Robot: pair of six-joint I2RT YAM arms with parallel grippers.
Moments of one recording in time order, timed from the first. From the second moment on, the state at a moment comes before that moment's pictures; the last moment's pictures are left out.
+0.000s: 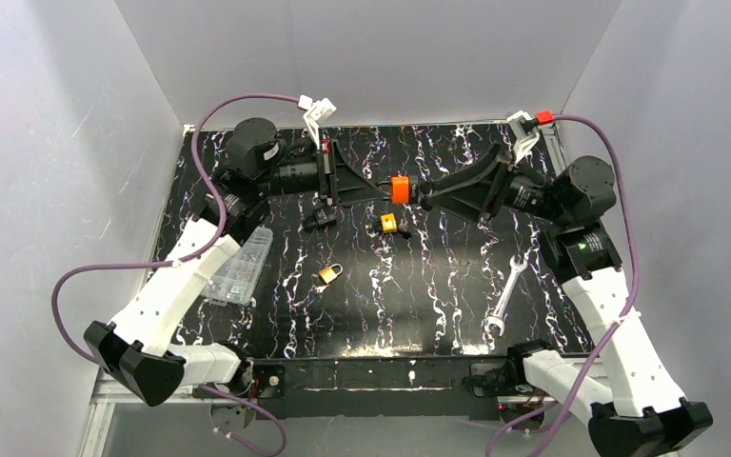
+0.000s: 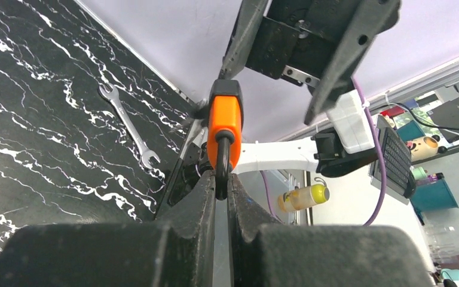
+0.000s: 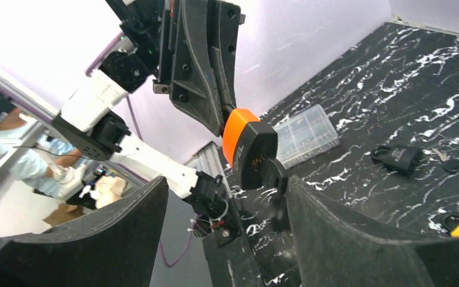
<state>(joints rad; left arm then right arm) -0.55 1.28 1.41 -0.28 0.85 -0.71 0.32 0.93 1.13 -0.02 -0.93 0.73</state>
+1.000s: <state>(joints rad) -0.54 1.22 1.37 -0.15 0.89 -0.80 0.27 1.03 1.10 0.28 -1.12 0.99</state>
